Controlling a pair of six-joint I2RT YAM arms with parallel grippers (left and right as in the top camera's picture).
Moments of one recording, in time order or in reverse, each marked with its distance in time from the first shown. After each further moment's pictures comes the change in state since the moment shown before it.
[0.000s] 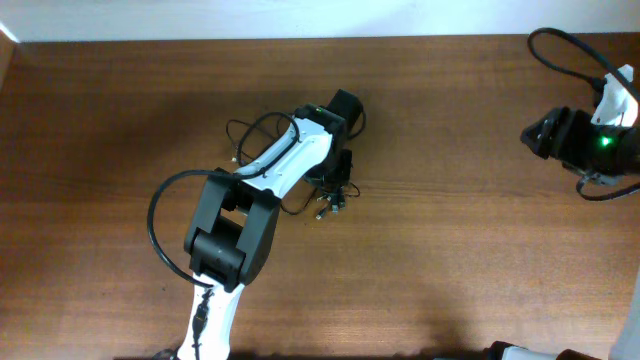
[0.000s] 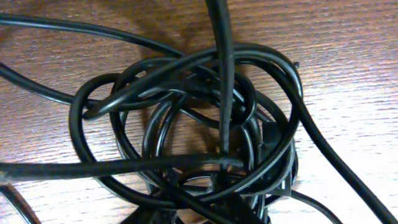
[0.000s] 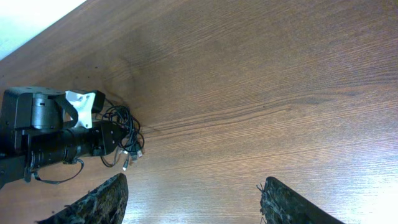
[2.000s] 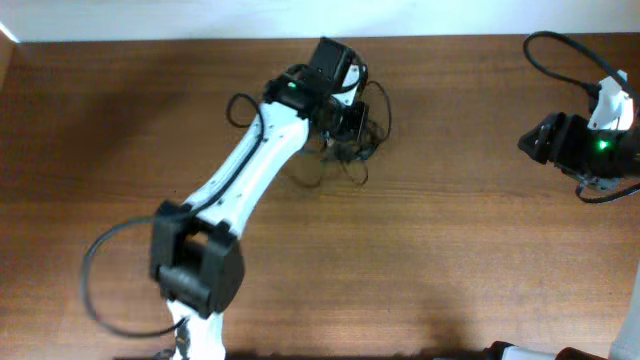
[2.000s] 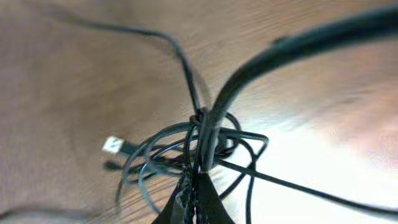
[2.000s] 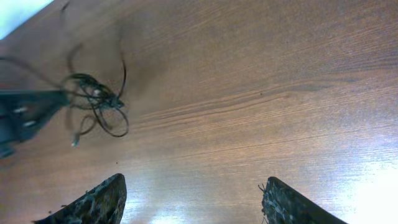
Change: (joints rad) left arm 0.037 -0.217 0.138 0.095 0.282 0.183; right arm 0.000 0.008 0.000 -0.044 0.006 -0.019
